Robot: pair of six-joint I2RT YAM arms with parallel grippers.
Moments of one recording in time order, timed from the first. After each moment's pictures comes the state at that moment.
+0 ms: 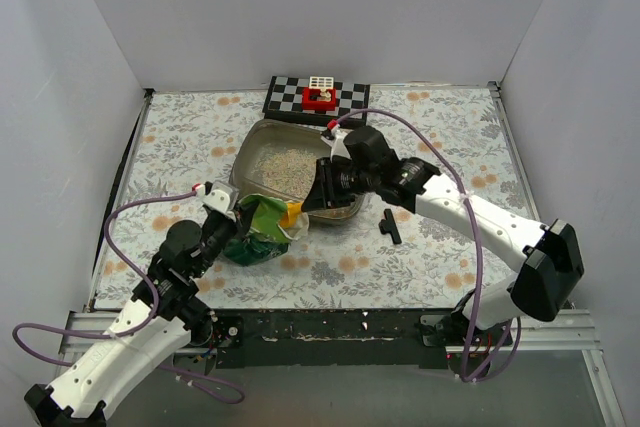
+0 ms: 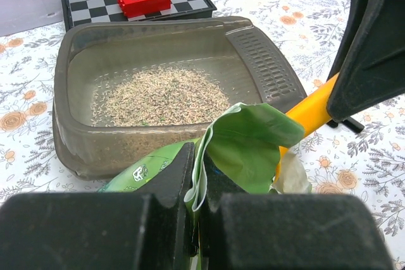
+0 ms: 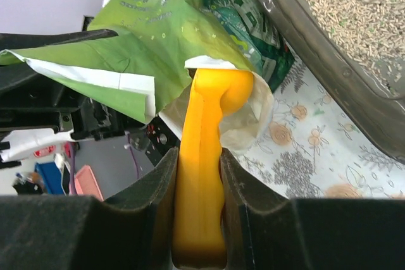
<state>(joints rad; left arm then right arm) -0.63 0.42 0.43 -0.07 -0.08 -0.07 0.85 1.42 1.18 -0.36 -0.39 0.68</state>
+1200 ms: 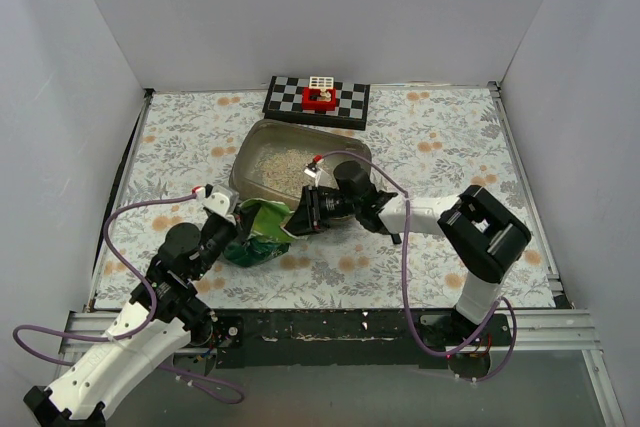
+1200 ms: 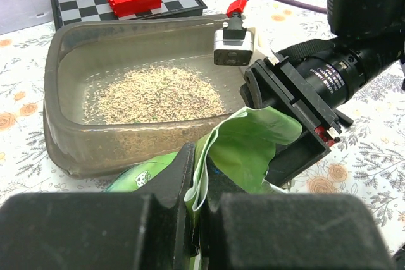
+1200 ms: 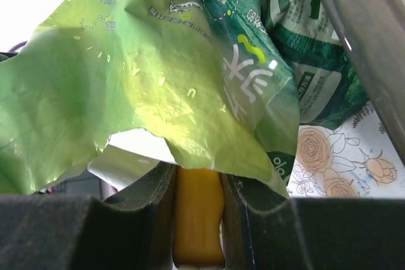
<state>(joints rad) -0.64 0.38 0.43 -0.10 -0.08 -0.07 0.85 1.76 0.94 0.35 -0.75 0.95</state>
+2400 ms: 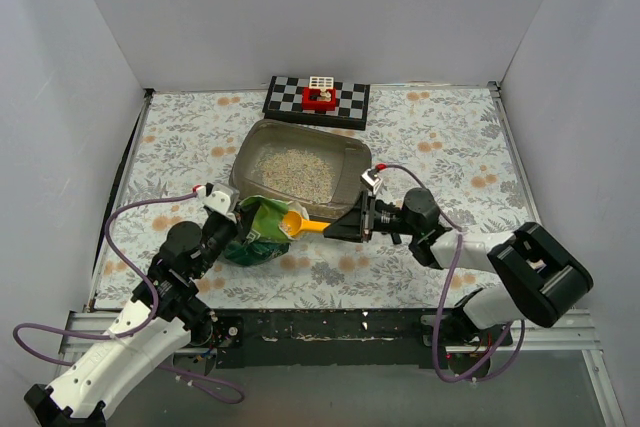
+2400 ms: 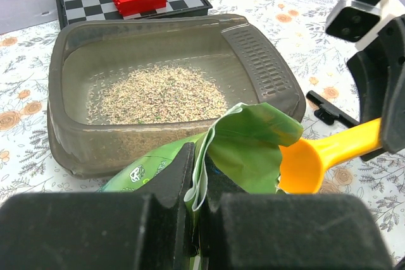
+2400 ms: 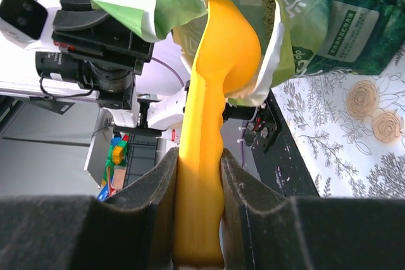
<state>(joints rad) -0.64 0.40 0.42 -0.08 -0.08 -0.07 0.69 1.43 0.41 1.01 -0.79 1.35</state>
